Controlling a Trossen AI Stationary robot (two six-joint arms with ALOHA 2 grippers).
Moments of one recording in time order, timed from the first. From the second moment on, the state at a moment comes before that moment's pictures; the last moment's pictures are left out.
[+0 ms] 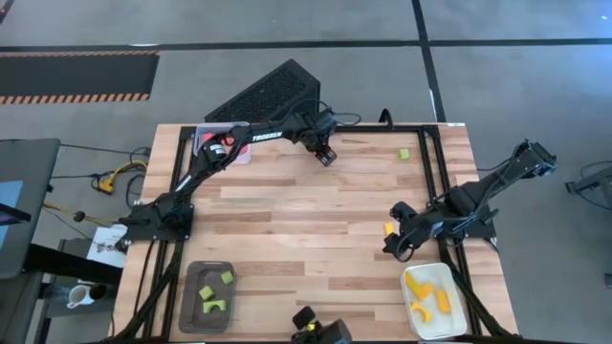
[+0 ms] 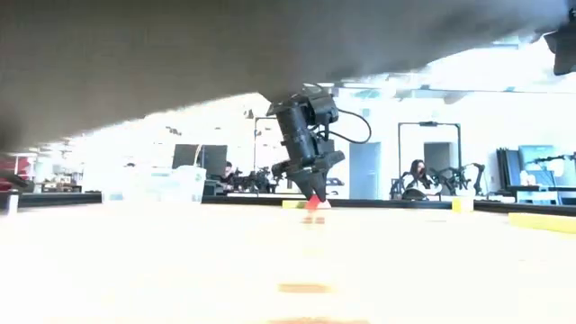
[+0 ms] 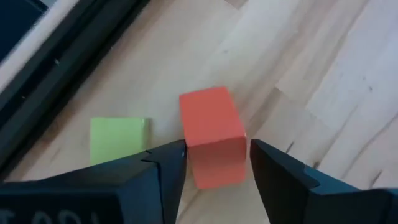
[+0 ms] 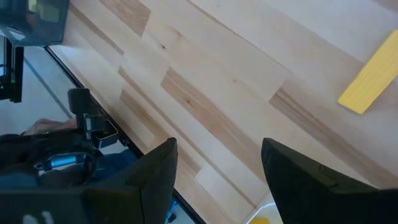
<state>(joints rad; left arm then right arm) 0.50 2.44 2.08 -0.76 -0.03 -0.16 0.51 1.02 0.88 -0.80 0.05 1.51</state>
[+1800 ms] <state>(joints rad) 0.50 2.43 2.03 -0.69 0.05 -0.33 0.36 1.02 0.88 -0.75 -0.06 1.30</state>
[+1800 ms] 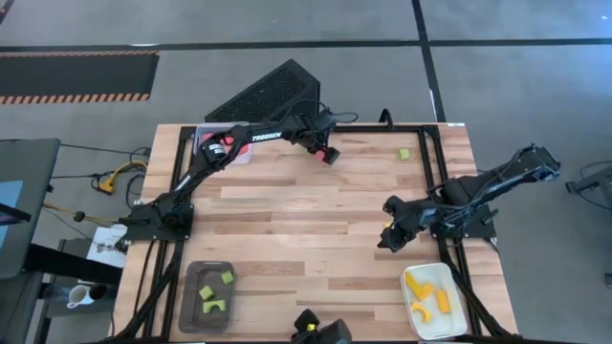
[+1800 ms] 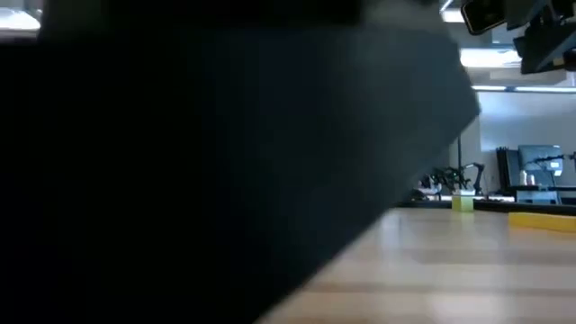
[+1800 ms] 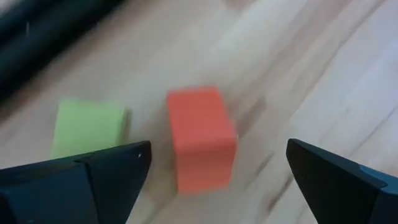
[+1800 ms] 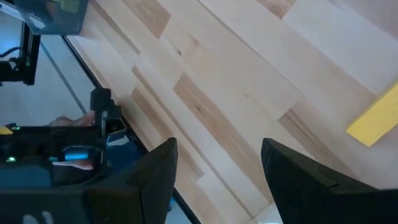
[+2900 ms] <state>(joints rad) 0.52 2.42 2.04 -0.71 0.01 -0.32 0.36 1.02 0.88 -0.75 -0.08 1.30</state>
